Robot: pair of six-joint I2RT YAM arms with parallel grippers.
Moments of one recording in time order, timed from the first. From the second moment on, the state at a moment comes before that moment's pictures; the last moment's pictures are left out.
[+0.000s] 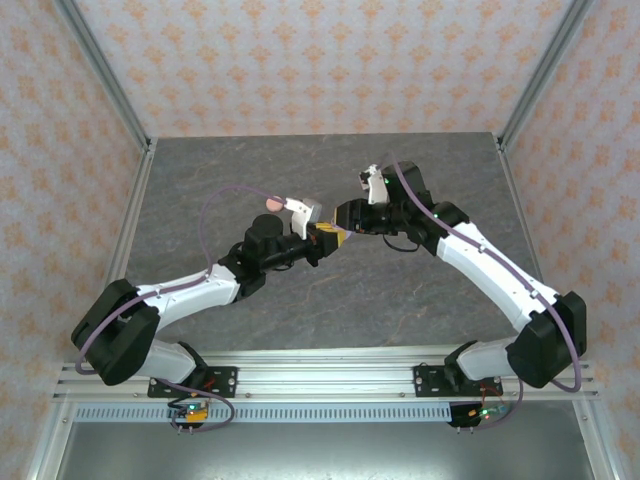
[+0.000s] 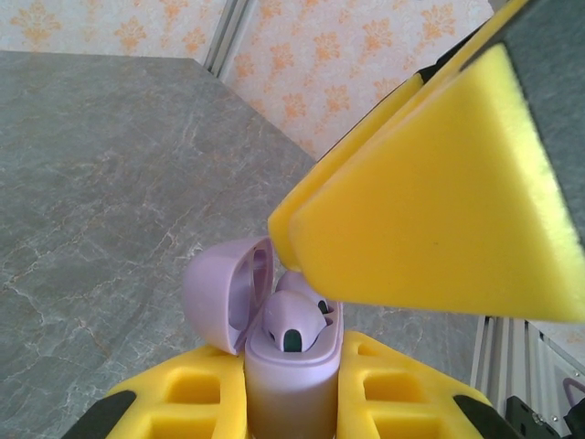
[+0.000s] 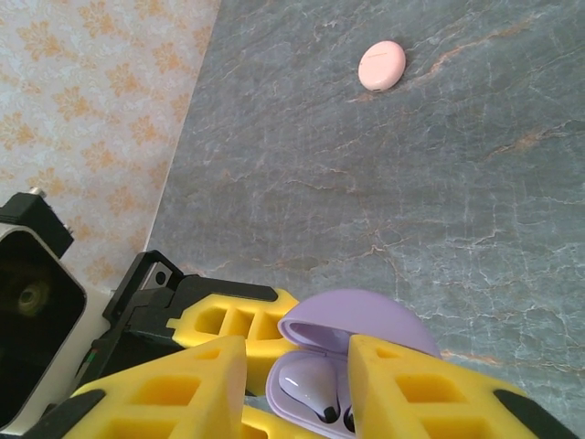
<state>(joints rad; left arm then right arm) -0.66 1.39 0.70 0.49 0.33 -0.42 0.55 1.34 1.19 -0.52 -0.44 0.57</state>
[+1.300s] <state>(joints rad) -0.77 1.33 0.79 0.16 0.32 -0.06 0.55 1.52 1.42 -0.92 -0.39 0.51</state>
